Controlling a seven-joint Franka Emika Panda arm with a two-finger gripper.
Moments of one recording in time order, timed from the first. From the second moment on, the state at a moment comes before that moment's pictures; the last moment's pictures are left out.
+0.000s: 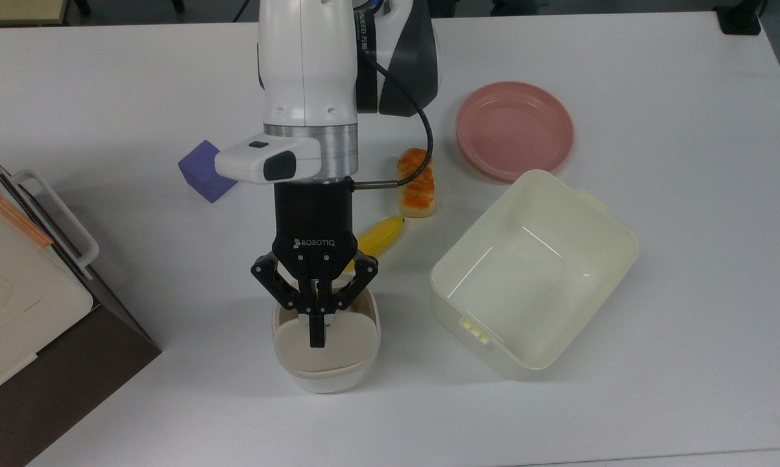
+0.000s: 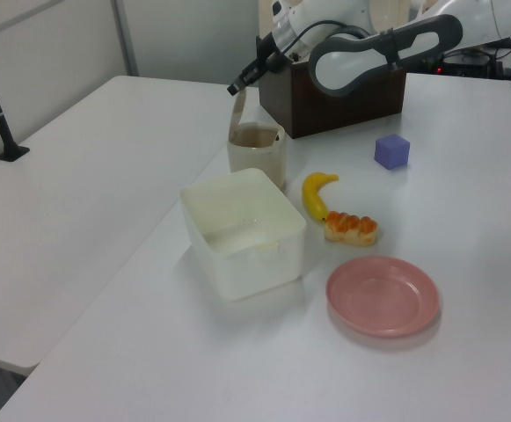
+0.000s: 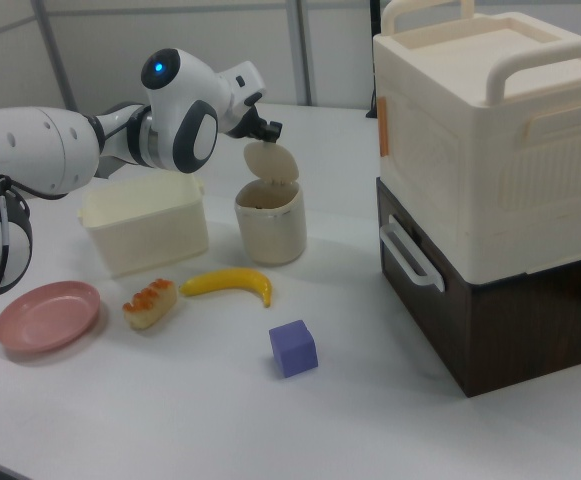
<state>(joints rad) 0.09 0.62 -0.08 -1.31 0.05 2.79 0.01</state>
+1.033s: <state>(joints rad) 0.10 0.62 -0.08 -1.39 0.03 2.61 -0.01</state>
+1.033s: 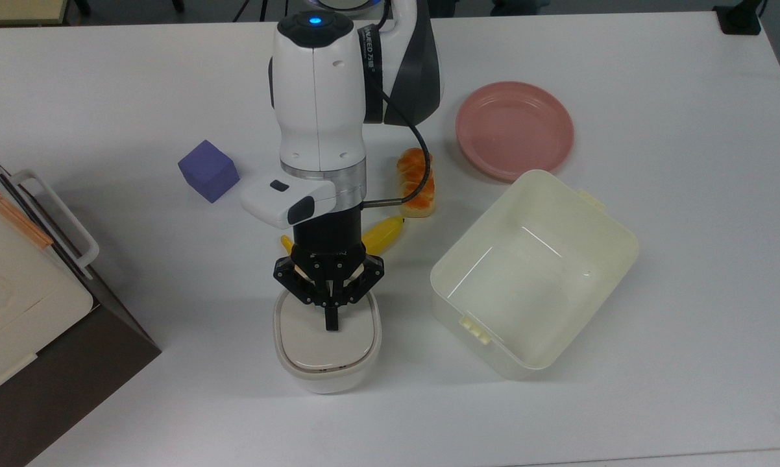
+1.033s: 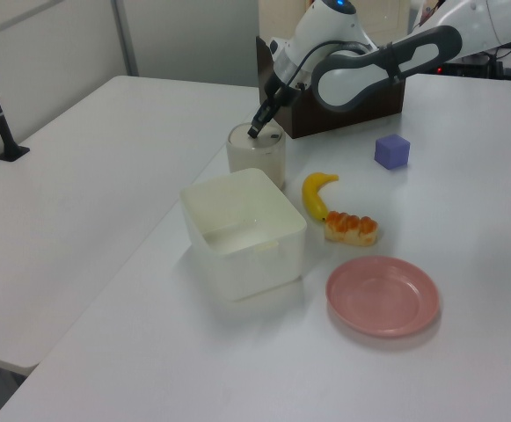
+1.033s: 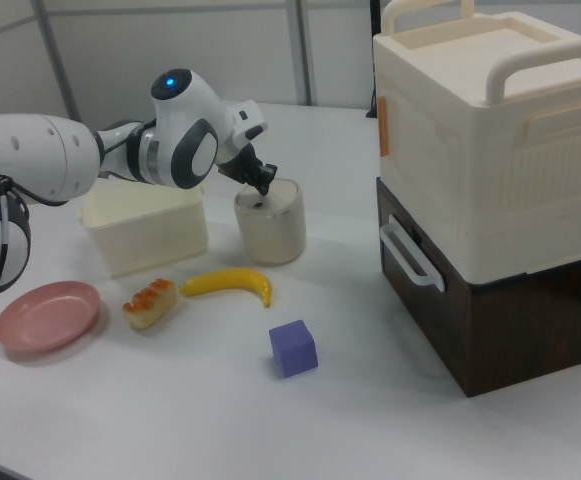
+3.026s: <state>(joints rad) 0.10 0.22 -0.08 -1.43 0.00 1.65 0.01</state>
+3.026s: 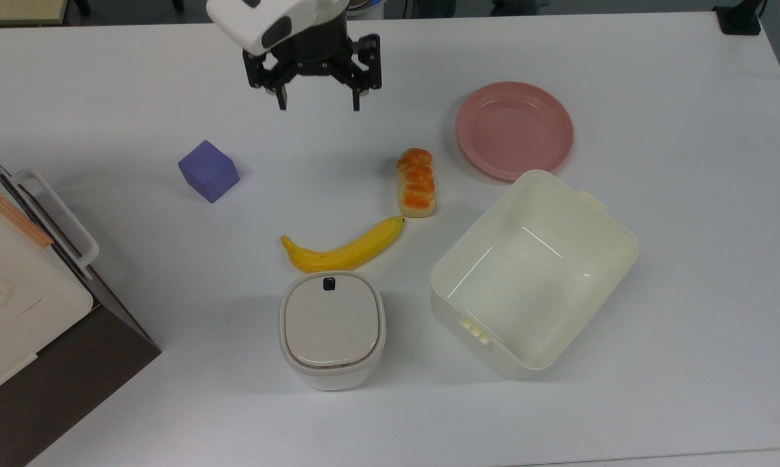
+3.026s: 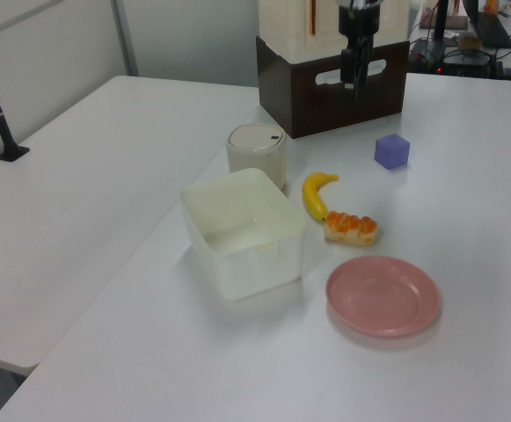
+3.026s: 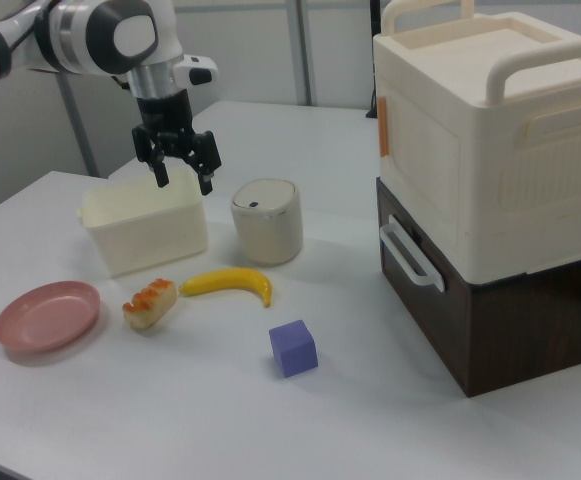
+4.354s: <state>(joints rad) 0.09 0.08 -0.08 -1.58 -0.02 1.70 0.03</state>
